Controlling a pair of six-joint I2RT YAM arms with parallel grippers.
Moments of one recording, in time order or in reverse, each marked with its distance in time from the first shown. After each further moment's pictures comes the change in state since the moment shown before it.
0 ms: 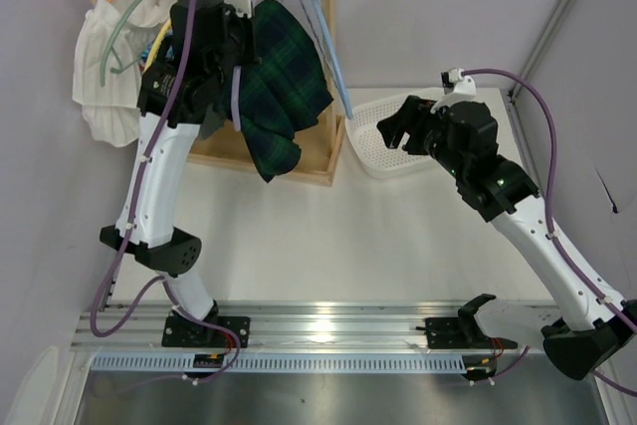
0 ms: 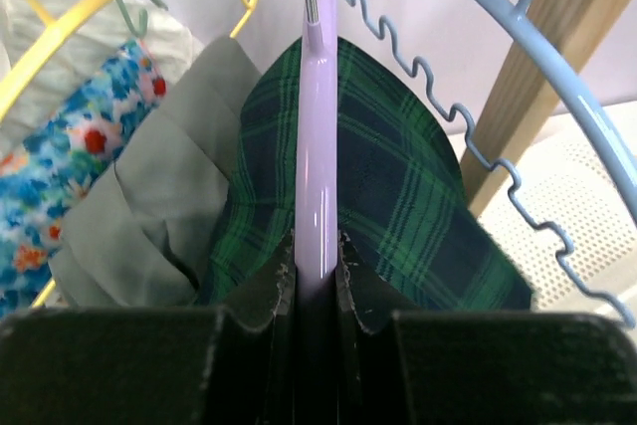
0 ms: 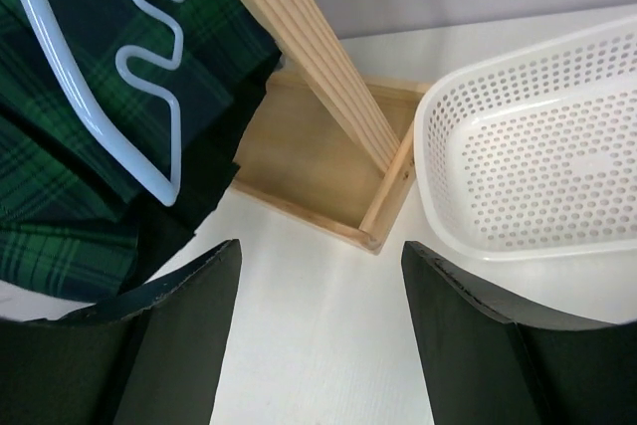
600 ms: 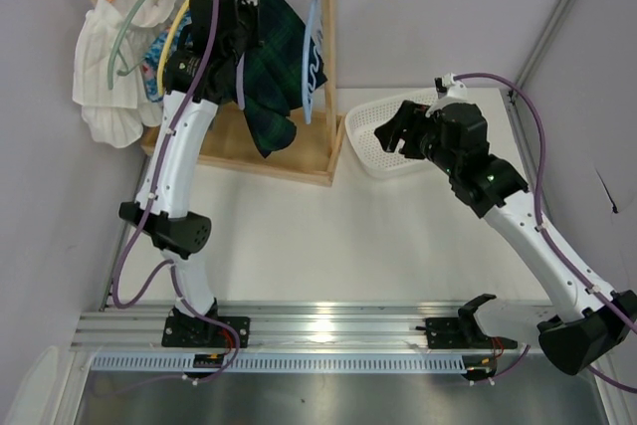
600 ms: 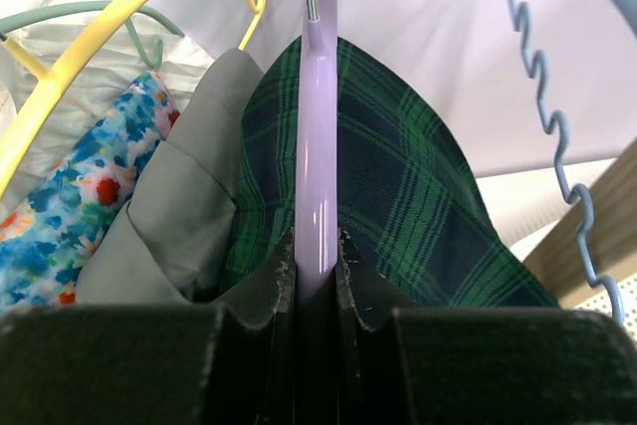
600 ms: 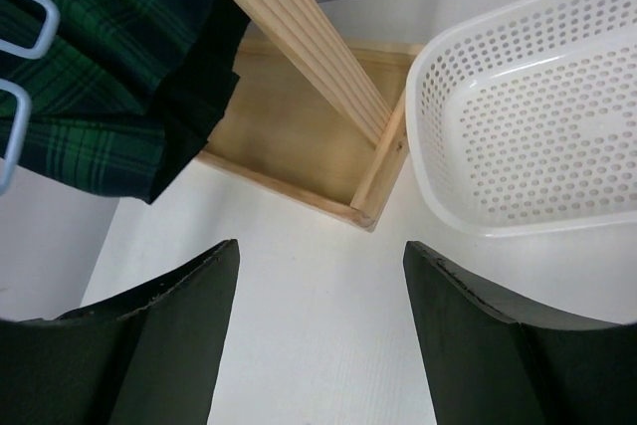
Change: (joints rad) left arm 0.074 0.146 0.002 0.204 -0.006 0.076; right arm -0.039 0.031 -0.060 0.021 -0.055 0.035
